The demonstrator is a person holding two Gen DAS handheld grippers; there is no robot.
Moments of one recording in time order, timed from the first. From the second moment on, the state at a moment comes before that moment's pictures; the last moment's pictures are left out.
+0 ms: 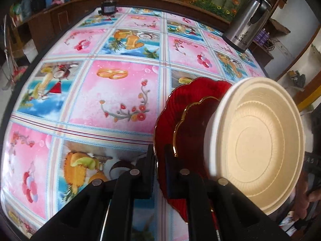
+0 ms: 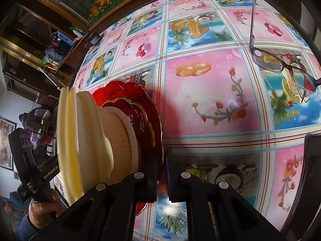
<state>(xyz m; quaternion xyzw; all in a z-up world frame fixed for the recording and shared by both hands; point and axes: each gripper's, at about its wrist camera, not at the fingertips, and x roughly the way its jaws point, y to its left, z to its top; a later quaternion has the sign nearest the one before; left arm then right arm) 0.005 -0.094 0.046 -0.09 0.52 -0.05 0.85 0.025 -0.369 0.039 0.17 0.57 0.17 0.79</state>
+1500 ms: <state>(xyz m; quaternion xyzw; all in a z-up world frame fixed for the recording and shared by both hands) -0.060 -0.059 0.125 0.05 0.40 0.06 0.91 -0.076 -0.304 0.139 -0.02 0.44 0.09 0.89</state>
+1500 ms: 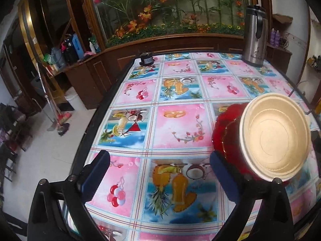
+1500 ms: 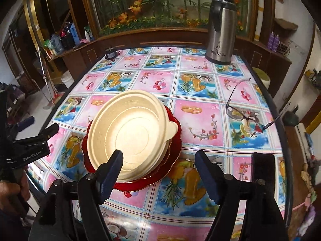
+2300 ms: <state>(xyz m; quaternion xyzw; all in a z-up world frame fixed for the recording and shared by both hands) -0.070 -0.077 0.153 0.12 0.37 0.06 0.92 -0.094 -0.280 0.148 -0.08 0.43 0.05 0.90</state>
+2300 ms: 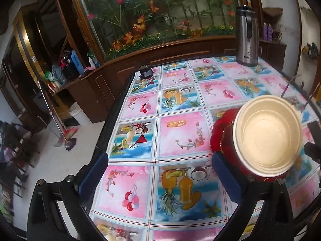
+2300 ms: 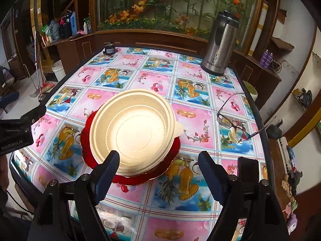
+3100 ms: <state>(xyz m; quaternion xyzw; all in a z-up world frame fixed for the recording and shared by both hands) -0.070 -0.085 0.155 0.11 0.37 0.06 0.92 -0.083 -0.278 0.142 -0.11 0.44 0.04 0.89</state>
